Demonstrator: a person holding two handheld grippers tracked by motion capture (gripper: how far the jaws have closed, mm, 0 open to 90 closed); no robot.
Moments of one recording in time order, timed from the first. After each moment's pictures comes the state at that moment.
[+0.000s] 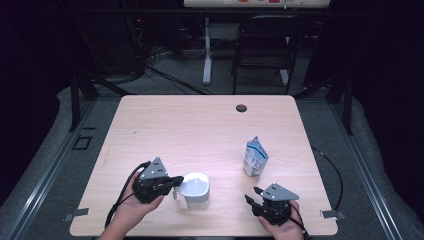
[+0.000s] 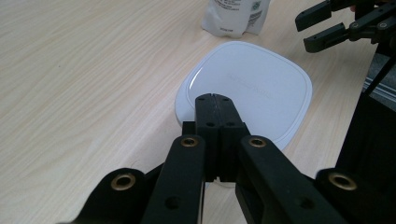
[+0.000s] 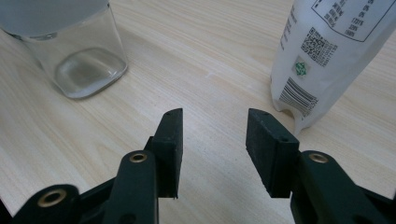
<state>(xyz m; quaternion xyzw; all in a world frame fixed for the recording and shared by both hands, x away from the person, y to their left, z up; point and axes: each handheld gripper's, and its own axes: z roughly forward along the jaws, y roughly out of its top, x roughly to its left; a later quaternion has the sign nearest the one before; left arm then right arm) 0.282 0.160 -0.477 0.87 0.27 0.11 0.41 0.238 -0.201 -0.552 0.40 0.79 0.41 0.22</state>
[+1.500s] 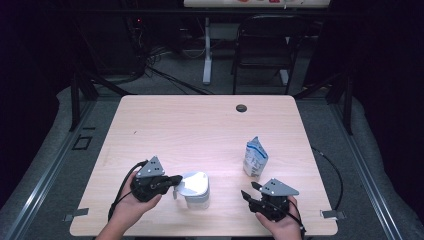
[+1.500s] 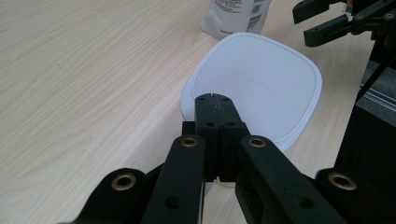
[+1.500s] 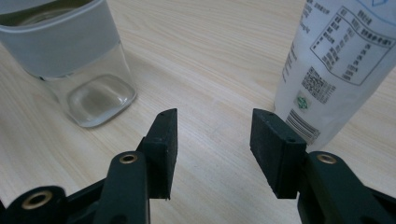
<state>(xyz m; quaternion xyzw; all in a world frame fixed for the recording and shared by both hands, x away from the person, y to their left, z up) 0.287 0.167 -0.479 0.86 0.27 0.09 0.42 0.245 -0.193 -0.538 0.40 0.78 0.43 0.21</state>
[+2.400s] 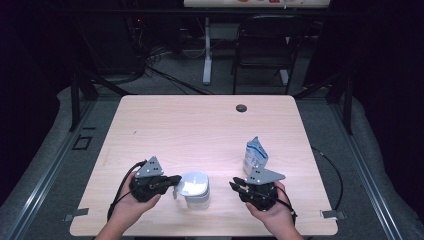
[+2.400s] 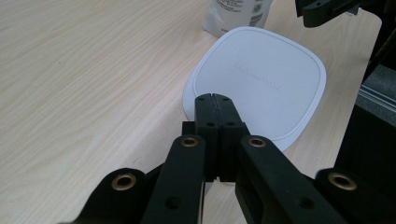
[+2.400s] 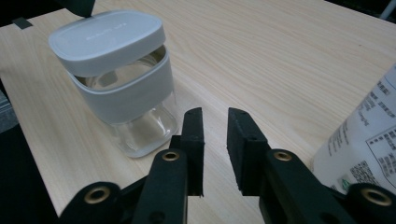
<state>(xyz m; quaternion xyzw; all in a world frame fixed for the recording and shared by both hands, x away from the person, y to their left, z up) 0.286 0.169 -0.480 0.86 0.27 0.09 0.42 0.262 -0.161 -0.498 0.33 0.82 0.44 0.17</state>
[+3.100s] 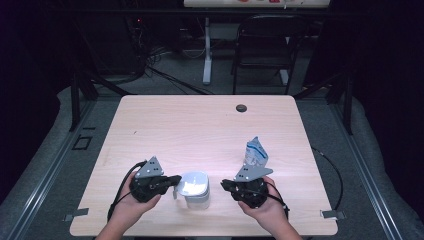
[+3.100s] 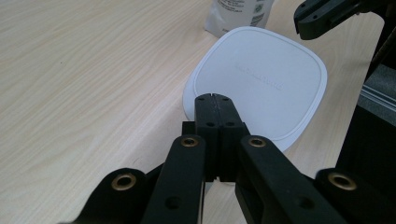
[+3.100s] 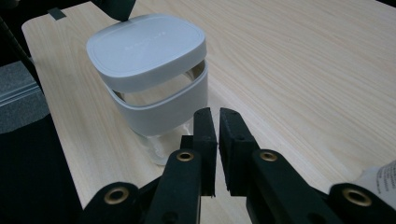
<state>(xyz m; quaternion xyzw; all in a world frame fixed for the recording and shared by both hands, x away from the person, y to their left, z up) 0.285 0.169 -0.480 0.86 0.28 0.10 0.42 0.270 -0.138 -0.491 0.29 0.84 0.43 0.14</state>
